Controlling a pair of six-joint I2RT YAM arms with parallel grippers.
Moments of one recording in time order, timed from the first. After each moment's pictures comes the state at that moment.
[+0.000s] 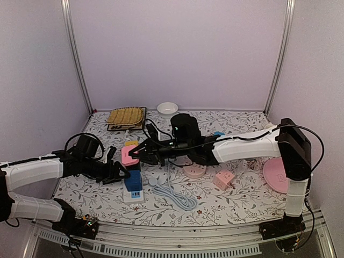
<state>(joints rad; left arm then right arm) -0.46 1.10 0.50 -0.32 0.44 -0.64 1.06 2.01 1.41 0.40 -0.58 1.28</state>
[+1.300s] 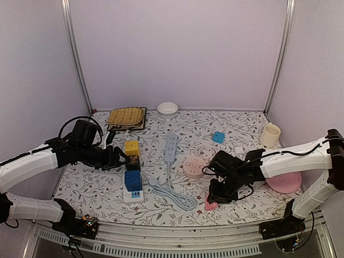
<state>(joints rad) -0.52 1.06 0.70 -0.44 0.36 -0.61 1.06 1.50 0.83 -0.56 -0.11 1.16</state>
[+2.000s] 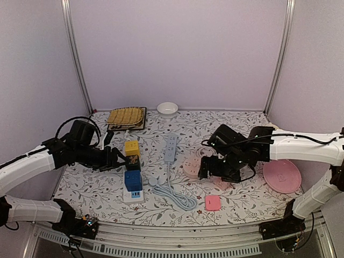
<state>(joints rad) -0.52 1.02 0.70 -0.49 0.36 -0.61 1.03 1.47 1.12 -0.80 0.08 1.06</state>
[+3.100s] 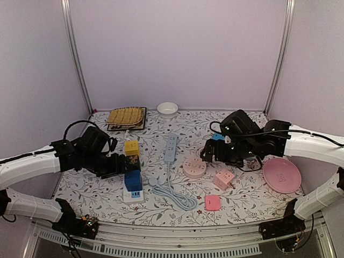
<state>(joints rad) -0.68 1.07 0.70 -0.53 0.11 -0.77 0.97 1.35 1.13 -0.70 0.18 0.94</state>
